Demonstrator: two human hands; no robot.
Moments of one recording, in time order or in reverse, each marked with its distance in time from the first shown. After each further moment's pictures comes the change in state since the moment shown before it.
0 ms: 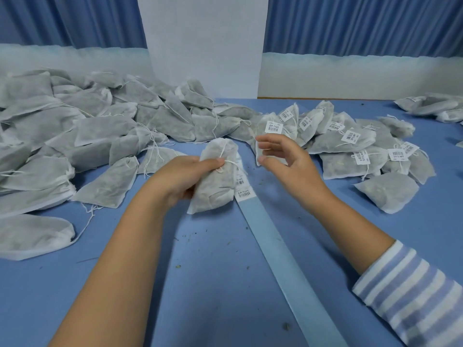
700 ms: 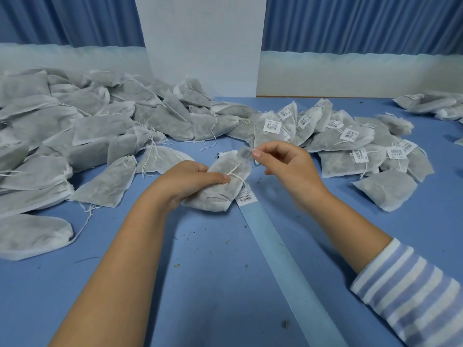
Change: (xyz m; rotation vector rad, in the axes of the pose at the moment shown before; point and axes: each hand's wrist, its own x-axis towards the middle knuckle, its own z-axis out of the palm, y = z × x) left_hand 0.004 -0.008 0.003 0.218 -0.039 0.003; right_hand -0.003 -0.010 0.007 0.129 0.026 0.103
